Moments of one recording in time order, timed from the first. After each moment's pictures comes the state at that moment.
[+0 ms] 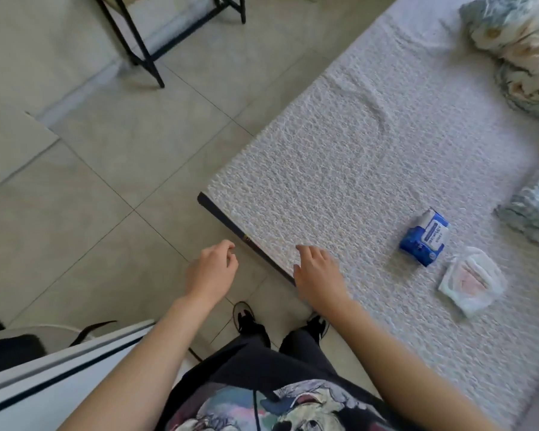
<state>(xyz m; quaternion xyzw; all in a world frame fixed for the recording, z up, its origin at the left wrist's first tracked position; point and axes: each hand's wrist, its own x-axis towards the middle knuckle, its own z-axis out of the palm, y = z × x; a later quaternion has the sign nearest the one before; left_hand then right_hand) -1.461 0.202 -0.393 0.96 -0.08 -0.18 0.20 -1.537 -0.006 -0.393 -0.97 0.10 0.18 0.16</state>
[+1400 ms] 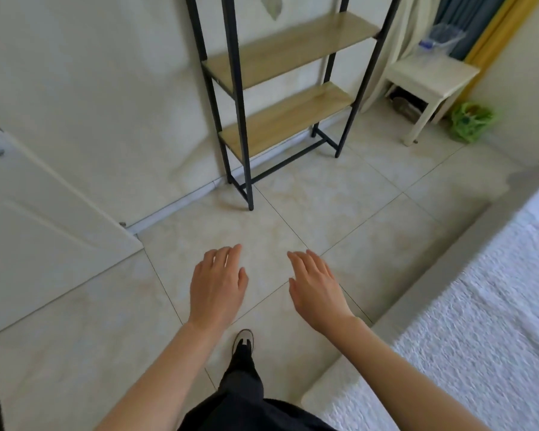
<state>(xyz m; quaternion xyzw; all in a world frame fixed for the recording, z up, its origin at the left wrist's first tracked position) -0.855 0.403 -0.307 0.99 -0.08 0.02 0.11 -0.874 0.209 -0.325 -0.99 -0.09 0.05 0.12</state>
